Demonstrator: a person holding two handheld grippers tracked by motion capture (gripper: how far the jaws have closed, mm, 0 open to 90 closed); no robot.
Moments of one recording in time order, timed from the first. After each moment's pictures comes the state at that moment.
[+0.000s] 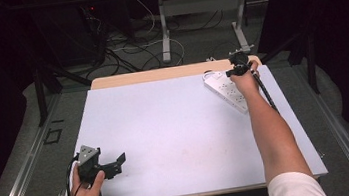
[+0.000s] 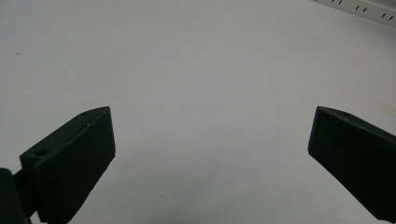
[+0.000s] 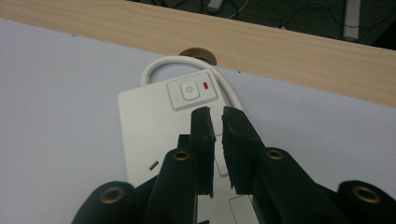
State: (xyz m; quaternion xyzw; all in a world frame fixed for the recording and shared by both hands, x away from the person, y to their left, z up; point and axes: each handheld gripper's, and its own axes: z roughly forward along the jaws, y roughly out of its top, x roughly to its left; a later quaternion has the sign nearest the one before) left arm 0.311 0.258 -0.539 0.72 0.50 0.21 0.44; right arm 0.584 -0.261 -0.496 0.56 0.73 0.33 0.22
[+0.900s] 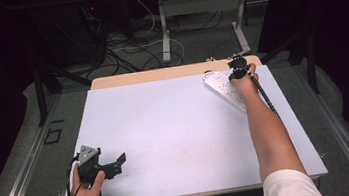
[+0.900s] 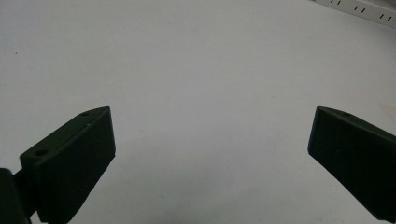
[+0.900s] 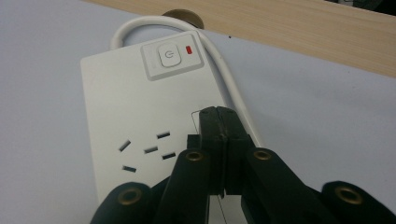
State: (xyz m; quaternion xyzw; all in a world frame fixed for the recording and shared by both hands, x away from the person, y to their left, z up) left arm 0.310 0.258 -0.539 0.72 0.50 0.21 0.44; right arm 0.592 -0.263 -0.515 0.57 0.75 0.27 0.21
